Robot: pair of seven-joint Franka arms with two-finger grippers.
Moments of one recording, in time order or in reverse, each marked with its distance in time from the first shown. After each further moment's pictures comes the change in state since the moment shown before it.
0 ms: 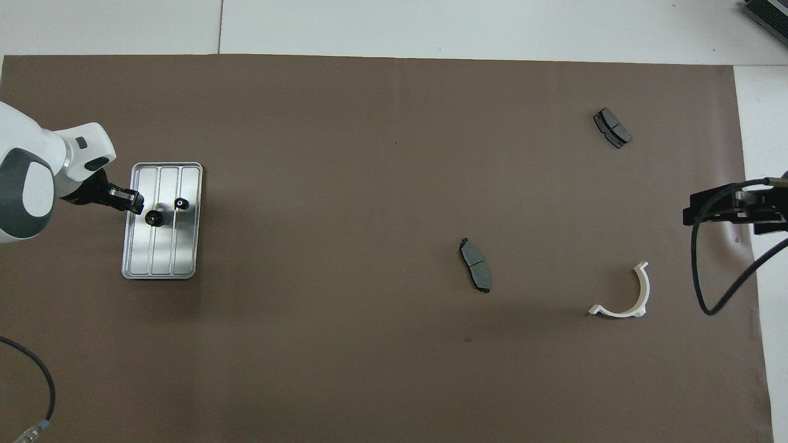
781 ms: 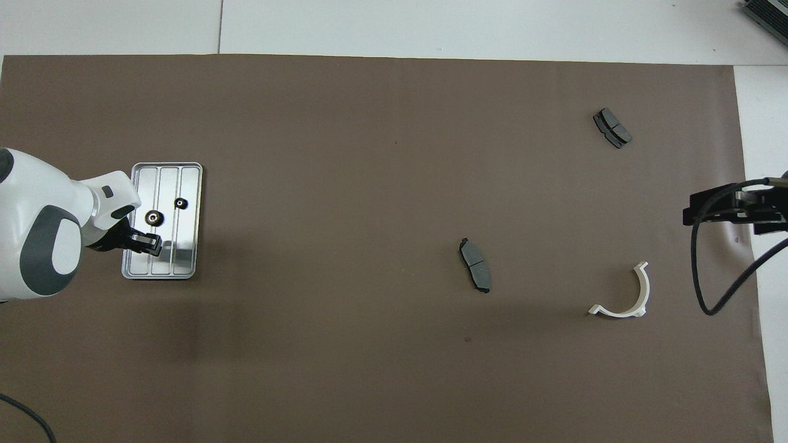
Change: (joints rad) left arm -0.031 -0.184 -0.020 -0.301 -0.003 0.096 -0.099; right arm 0.000 0.000 0.000 0.000 0.000 0.000 0.000
